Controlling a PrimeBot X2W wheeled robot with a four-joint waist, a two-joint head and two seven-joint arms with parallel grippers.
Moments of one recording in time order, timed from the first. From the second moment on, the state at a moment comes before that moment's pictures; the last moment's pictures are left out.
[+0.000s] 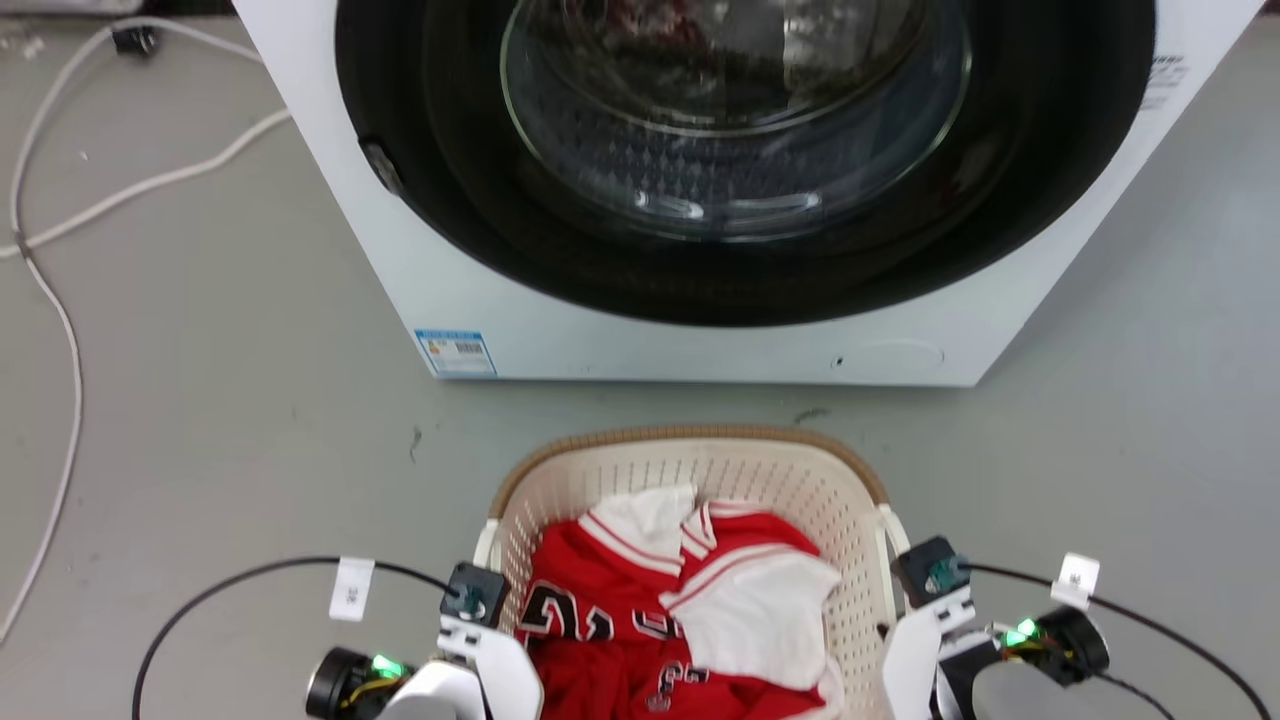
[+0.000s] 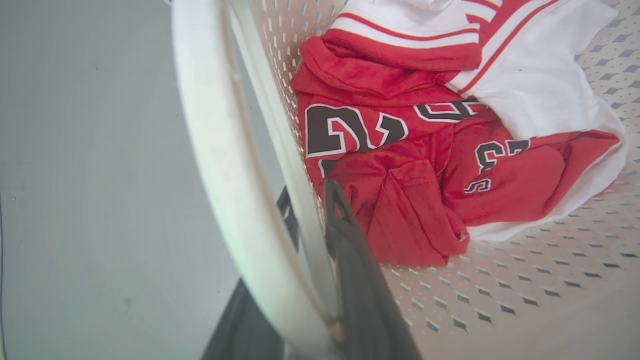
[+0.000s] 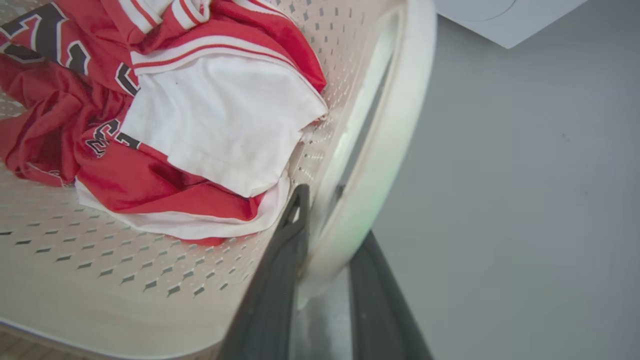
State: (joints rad) left arm -0.54 0.06 -0.57 1.29 -0.34 -0.12 -0.10; right arm -0.55 -0.05 0.47 1.29 0.14 0.13 -0.05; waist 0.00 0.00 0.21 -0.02
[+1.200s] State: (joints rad) left arm -0.38 0.11 -0.86 1.21 -0.66 -0.12 0.03; right arm -0.39 -0.09 0.73 1.28 0.40 0.13 0.03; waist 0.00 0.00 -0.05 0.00
